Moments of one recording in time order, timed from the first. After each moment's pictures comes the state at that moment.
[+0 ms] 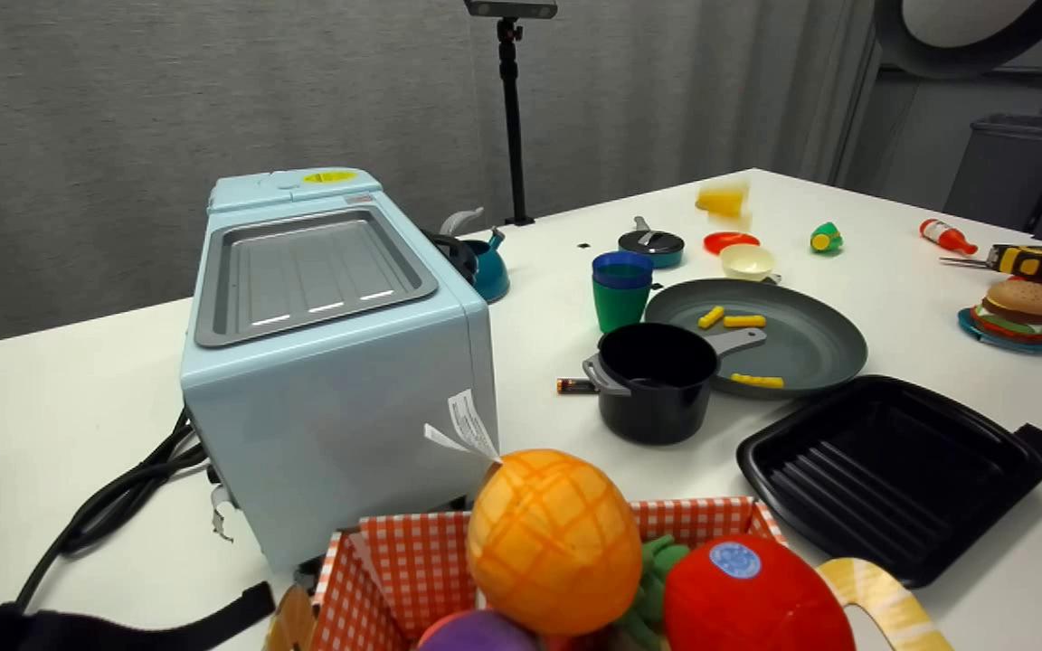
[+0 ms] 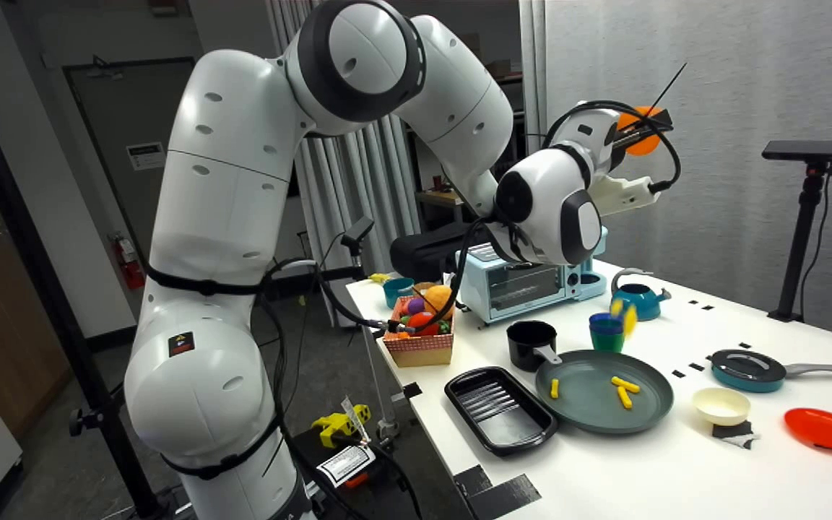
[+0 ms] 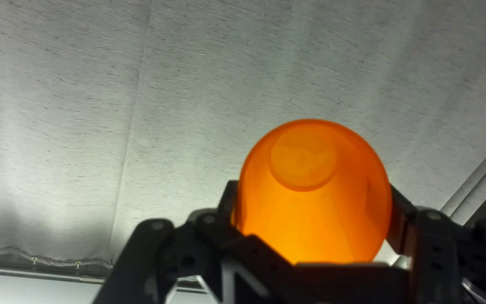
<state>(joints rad) 0.04 0.46 -0.09 -2.00 -0.15 4.22 -0.21</state>
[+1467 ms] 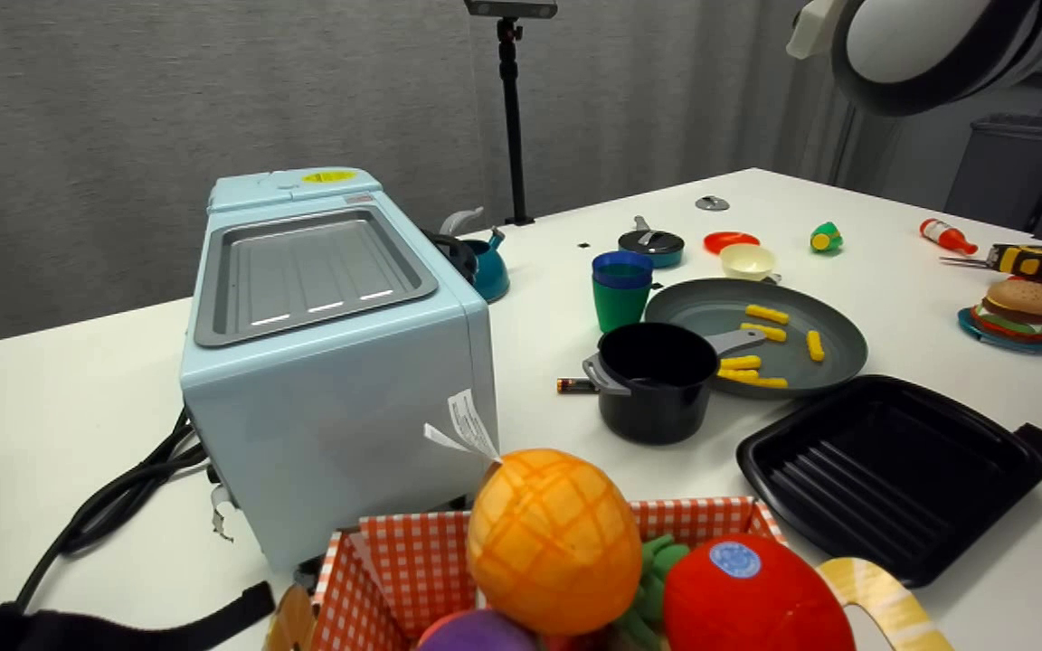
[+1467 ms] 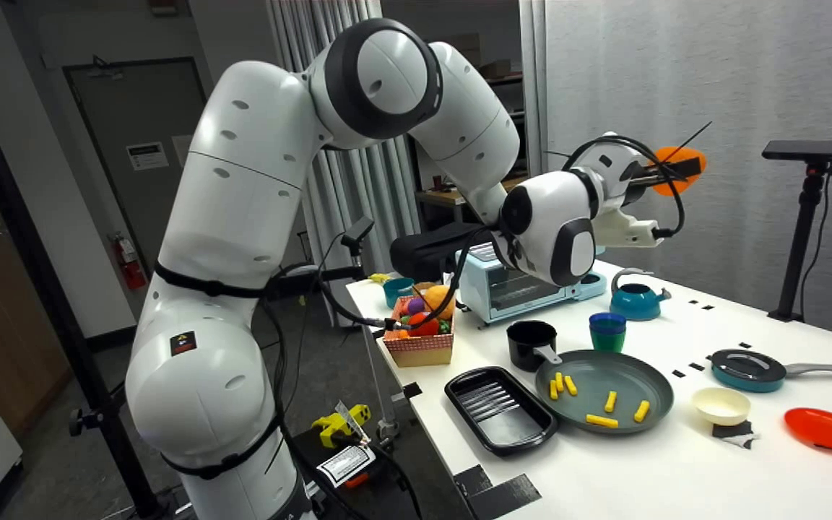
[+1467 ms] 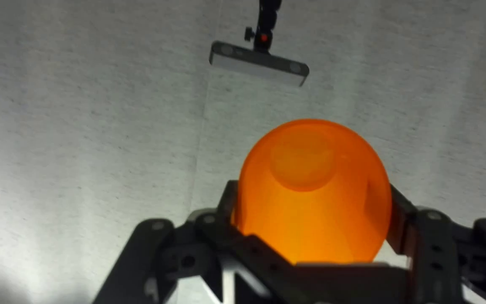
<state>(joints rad) 0.05 0.54 -0.08 -1.98 0.10 4.11 -0.21</state>
